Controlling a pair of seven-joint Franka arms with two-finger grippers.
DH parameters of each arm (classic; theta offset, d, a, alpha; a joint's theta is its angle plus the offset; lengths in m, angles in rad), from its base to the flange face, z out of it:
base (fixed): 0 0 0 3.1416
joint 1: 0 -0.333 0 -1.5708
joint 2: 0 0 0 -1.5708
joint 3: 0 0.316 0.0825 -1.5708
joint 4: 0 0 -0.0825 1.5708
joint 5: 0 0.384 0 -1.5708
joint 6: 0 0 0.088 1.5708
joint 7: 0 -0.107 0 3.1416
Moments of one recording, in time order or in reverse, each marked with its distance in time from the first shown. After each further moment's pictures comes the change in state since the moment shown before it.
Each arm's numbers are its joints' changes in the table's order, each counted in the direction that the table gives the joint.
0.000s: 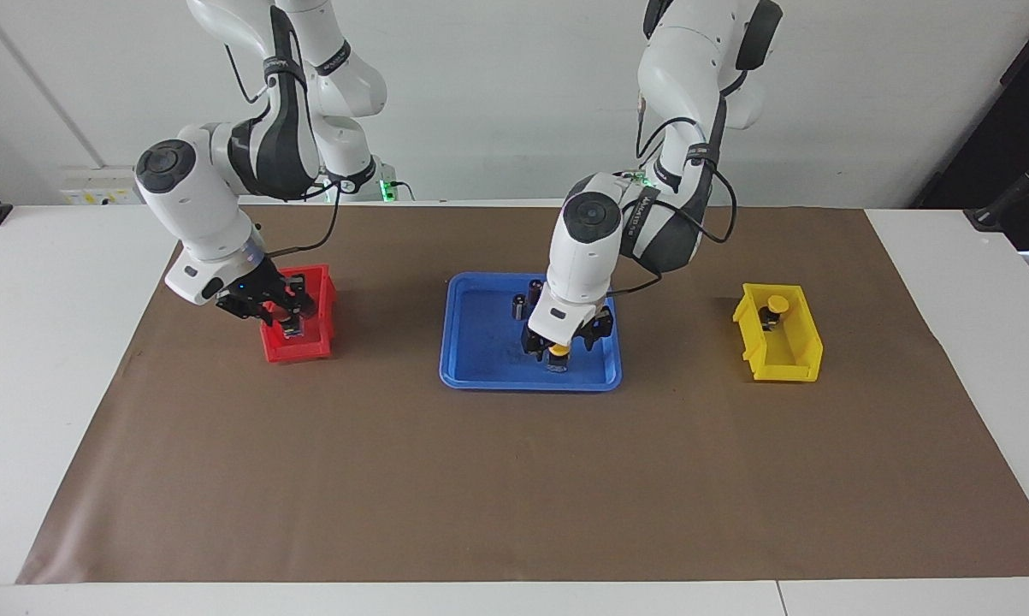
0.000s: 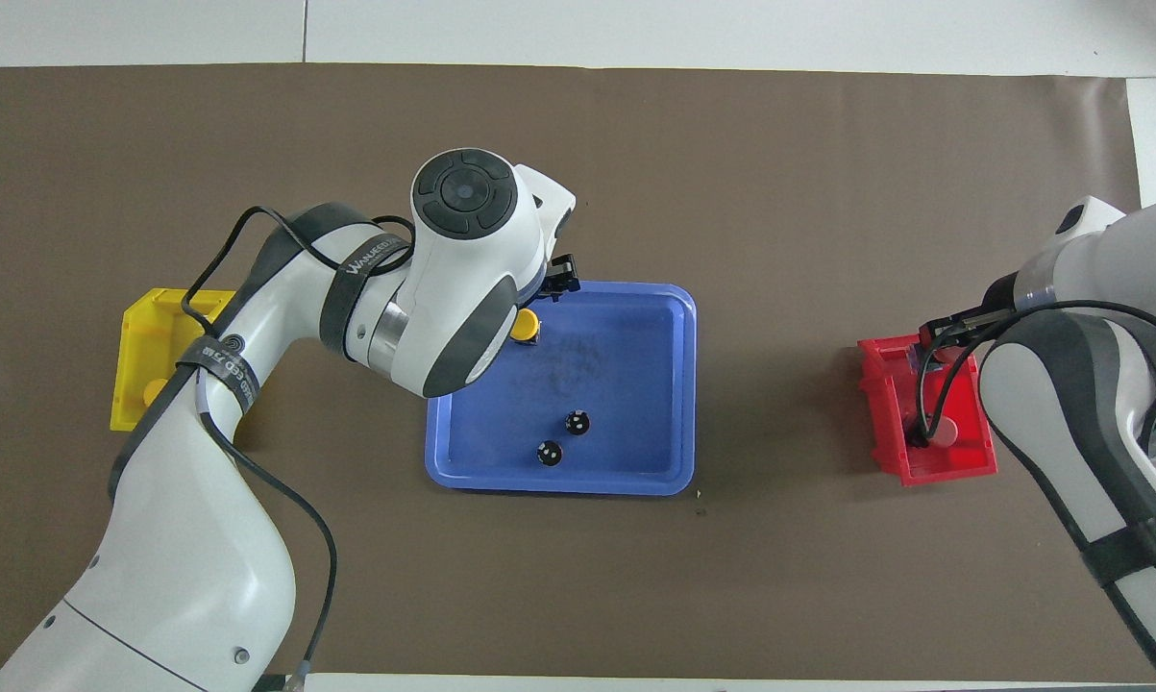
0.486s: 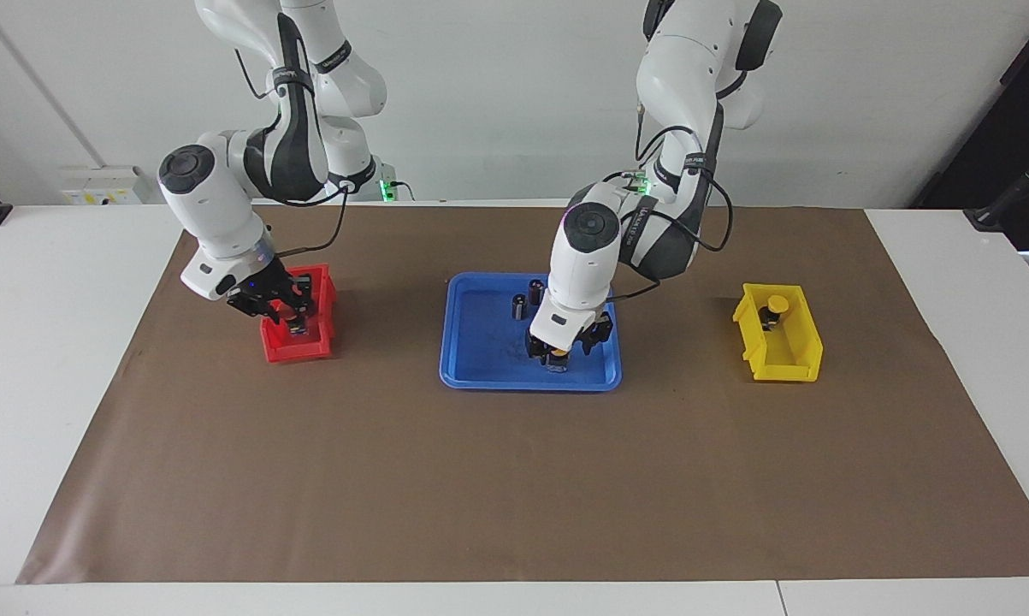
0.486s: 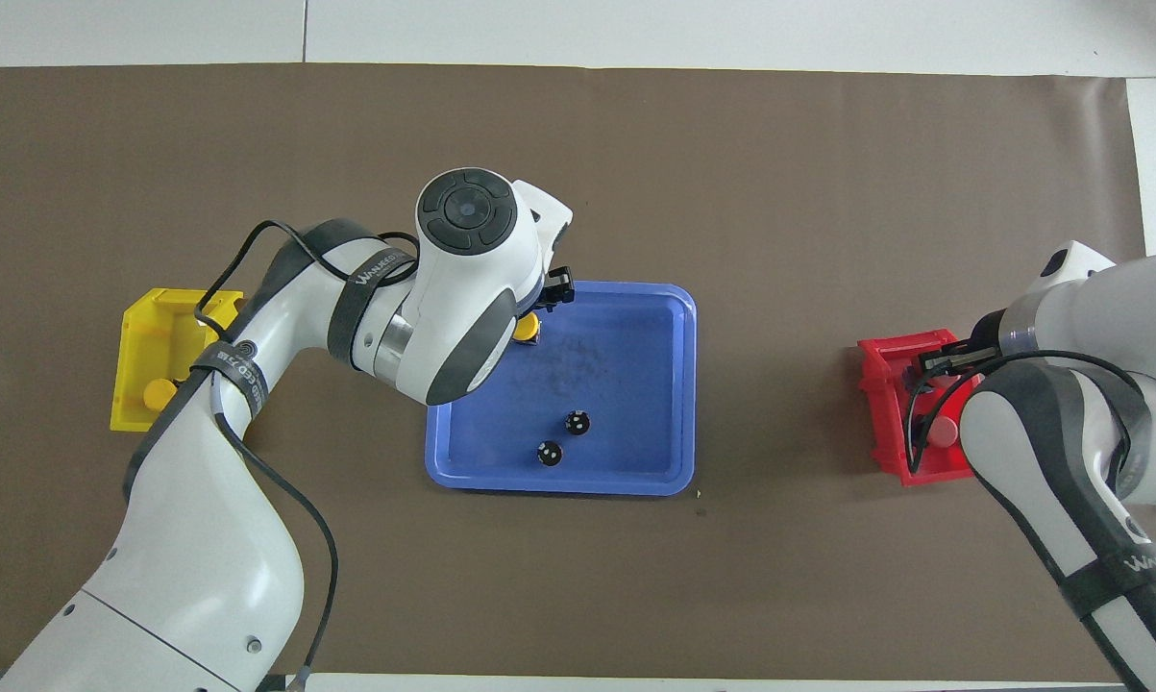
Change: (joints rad) left arm 0.000 -0.002 -0.001 0.057 0.000 -0.045 0.000; right arm 0.012 0.049 0.000 0.158 0.000 -0.134 0.015
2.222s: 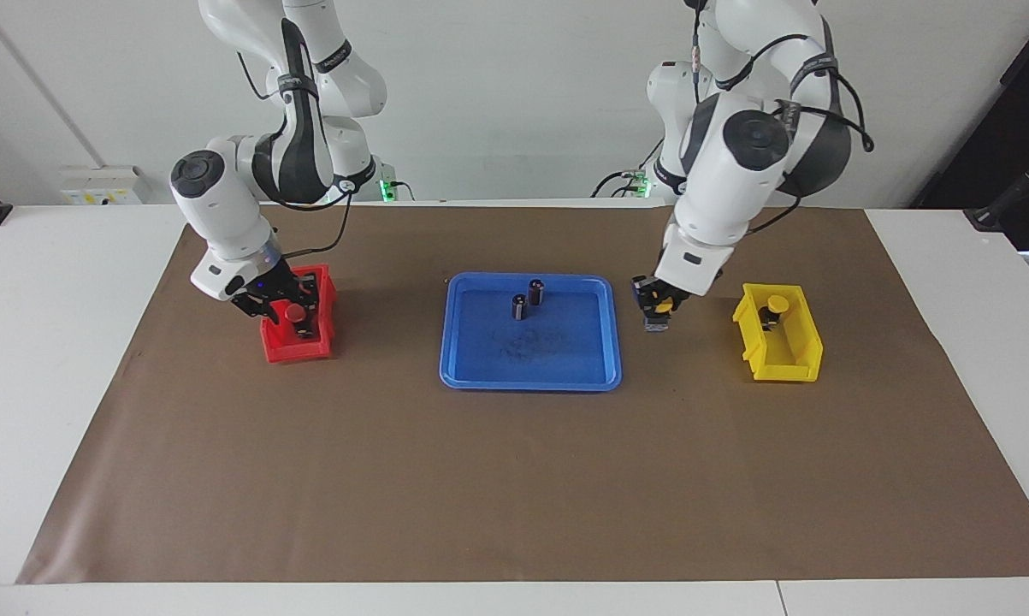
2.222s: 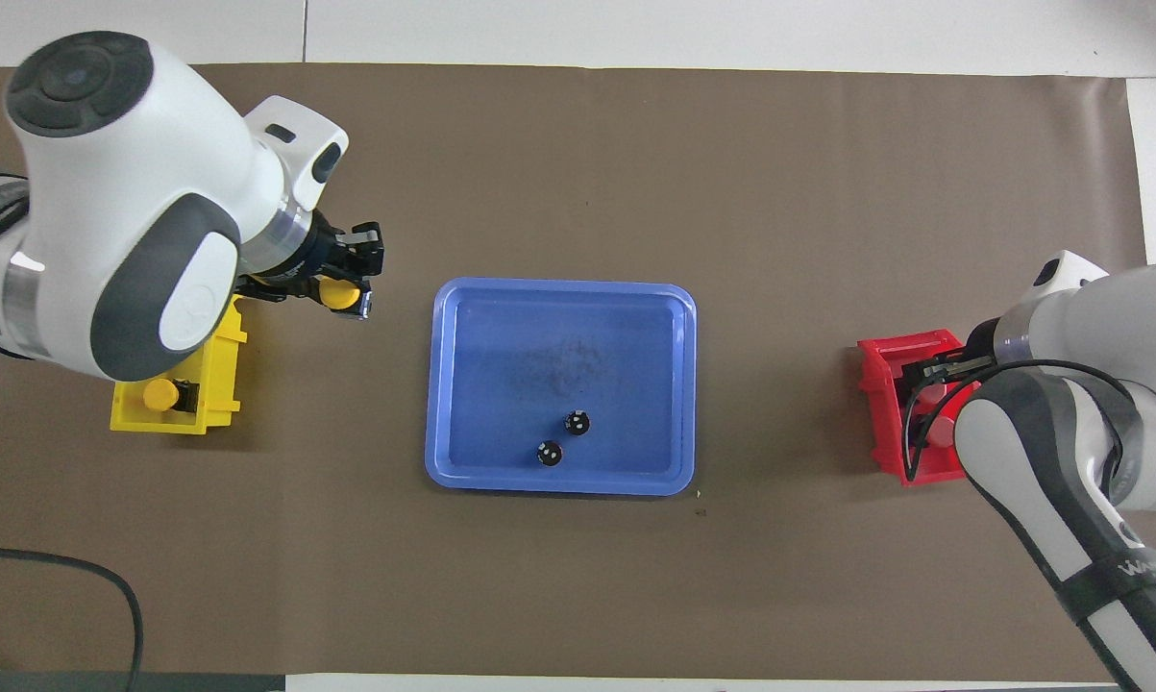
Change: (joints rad) left arm -0.283 0.284 0.024 -0.001 -0.030 0.352 -0.282; right arm -0.001 0.004 0.002 -0.037 0.000 0.054 0.013
